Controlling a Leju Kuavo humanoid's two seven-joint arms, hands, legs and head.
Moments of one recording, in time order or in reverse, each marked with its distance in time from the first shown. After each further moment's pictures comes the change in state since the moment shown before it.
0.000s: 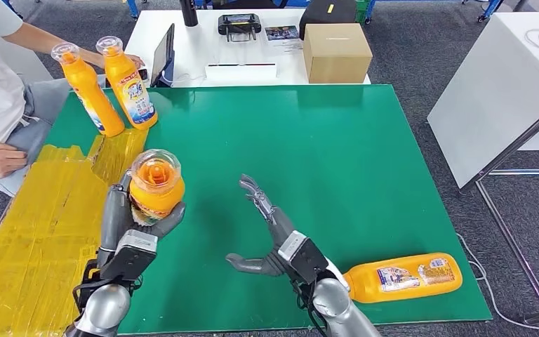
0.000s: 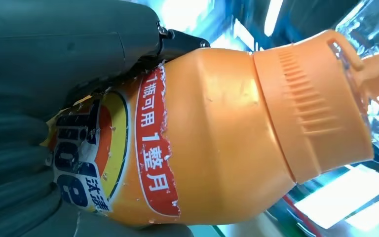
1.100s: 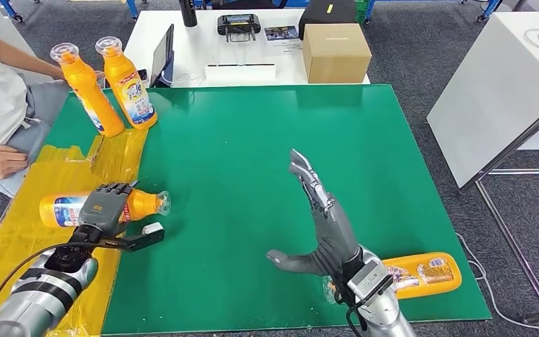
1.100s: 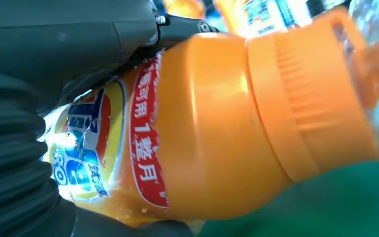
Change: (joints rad) left arm -0.400 0.311 -0.025 0.908 -1.198 0.373 0.324; right arm 0.159 -0.114 -0.206 -0.525 0.055 0.014 -0.175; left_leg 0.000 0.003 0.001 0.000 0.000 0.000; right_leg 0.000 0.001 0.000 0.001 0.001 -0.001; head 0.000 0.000
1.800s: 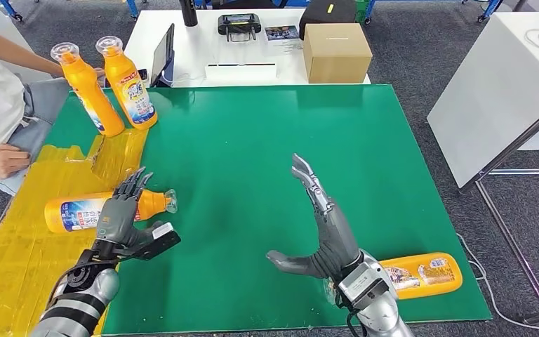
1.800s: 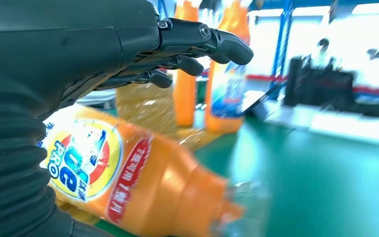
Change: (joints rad) left arm 0.210 -0.152 0.225 -0.282 0.274 0.093 -0.256; right arm 0.030 -0.007 -0.003 0.000 0.067 -0.058 0.022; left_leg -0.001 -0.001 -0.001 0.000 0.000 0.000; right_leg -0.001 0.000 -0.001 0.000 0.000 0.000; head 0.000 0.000
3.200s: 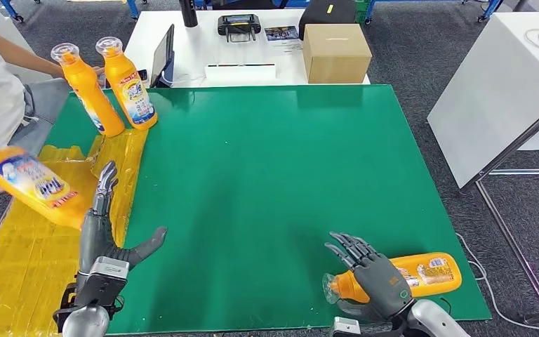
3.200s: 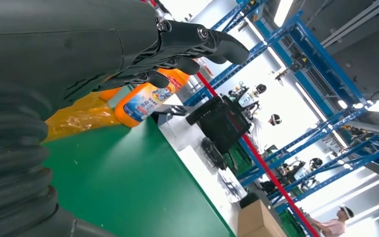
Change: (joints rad) left arm 0.346 -0.165 0.050 -0.719 0.557 -0.267 -0.196; right arm 0.246 -0.443 -0.036 0.000 0.663 -0.178 0.286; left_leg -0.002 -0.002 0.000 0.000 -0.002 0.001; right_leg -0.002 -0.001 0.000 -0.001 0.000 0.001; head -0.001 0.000
